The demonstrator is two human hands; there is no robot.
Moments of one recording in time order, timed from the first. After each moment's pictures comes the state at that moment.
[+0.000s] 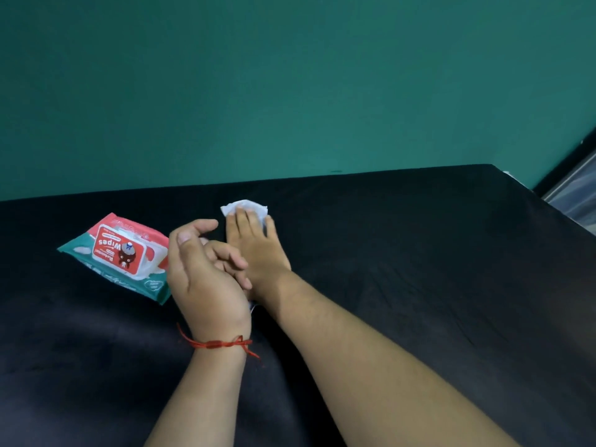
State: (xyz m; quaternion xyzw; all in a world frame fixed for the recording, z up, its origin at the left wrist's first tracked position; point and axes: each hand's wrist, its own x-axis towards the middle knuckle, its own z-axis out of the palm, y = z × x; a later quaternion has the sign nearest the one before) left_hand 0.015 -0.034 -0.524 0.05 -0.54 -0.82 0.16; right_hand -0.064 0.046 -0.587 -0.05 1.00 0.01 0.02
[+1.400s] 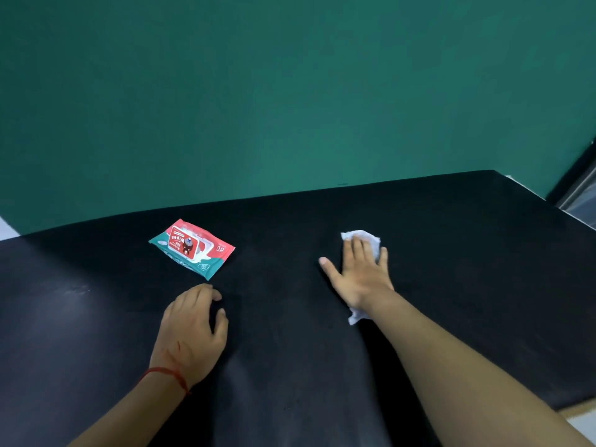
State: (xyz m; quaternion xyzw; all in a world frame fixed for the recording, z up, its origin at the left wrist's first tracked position) left_hand 0.090 -0.176 -0.574 -0.16 -0.95 -0.22 0.12; right_hand 0.084 0.172 -0.569 0.15 0.98 -0.09 0.00
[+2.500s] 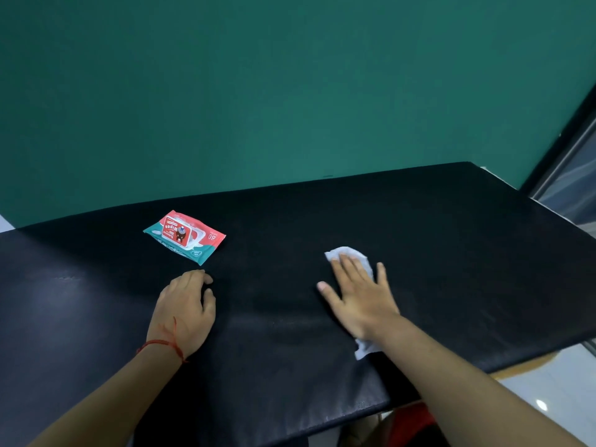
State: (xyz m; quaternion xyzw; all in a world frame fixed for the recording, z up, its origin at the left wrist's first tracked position) left_hand 0.092 -0.178 -0.576 -0.16 -0.95 -0.22 0.12; right_hand 0.188 0.162 -0.572 0.09 0.99 -0.08 0.00
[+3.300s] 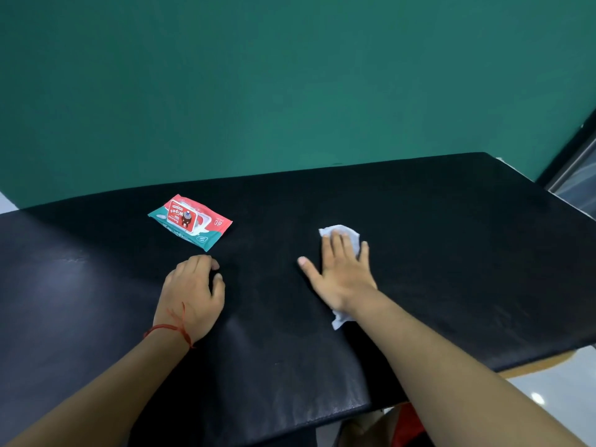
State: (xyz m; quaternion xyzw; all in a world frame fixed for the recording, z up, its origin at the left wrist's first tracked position) left_hand 0.089 -0.176 -0.576 -0.16 -0.95 -0.22 0.14; right_hand 0.135 0.125 -0.575 0.11 0.99 -0.08 0.01
